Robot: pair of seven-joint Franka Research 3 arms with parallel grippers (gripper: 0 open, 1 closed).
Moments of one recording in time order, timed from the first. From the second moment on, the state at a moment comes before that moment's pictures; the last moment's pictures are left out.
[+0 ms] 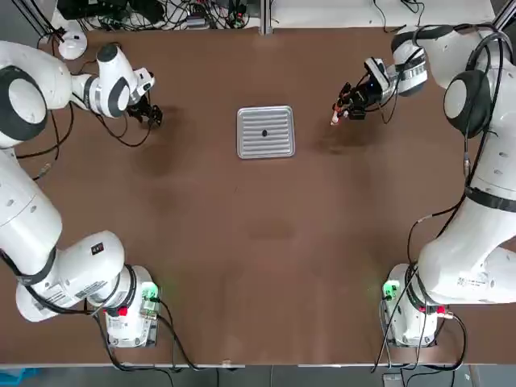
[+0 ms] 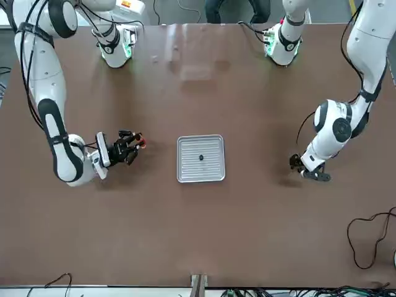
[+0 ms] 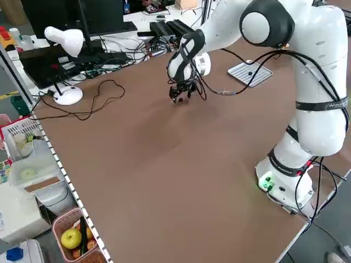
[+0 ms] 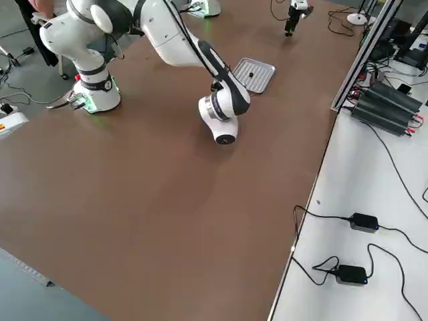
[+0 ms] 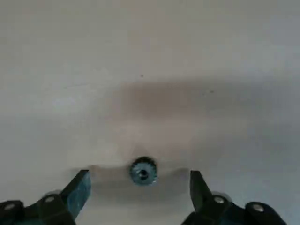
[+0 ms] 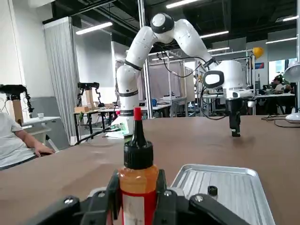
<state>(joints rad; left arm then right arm) 0.45 0.52 -0.39 -2.16 0.41 2.68 -0.10 -0.09 0.78 0.07 -1.74 1.16 1.34 -2.50</state>
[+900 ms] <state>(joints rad) 0.45 0.52 -0.39 -2.16 0.41 2.68 -0.10 -0.06 0.79 0.07 -1.78 1.18 1.36 -2.51</state>
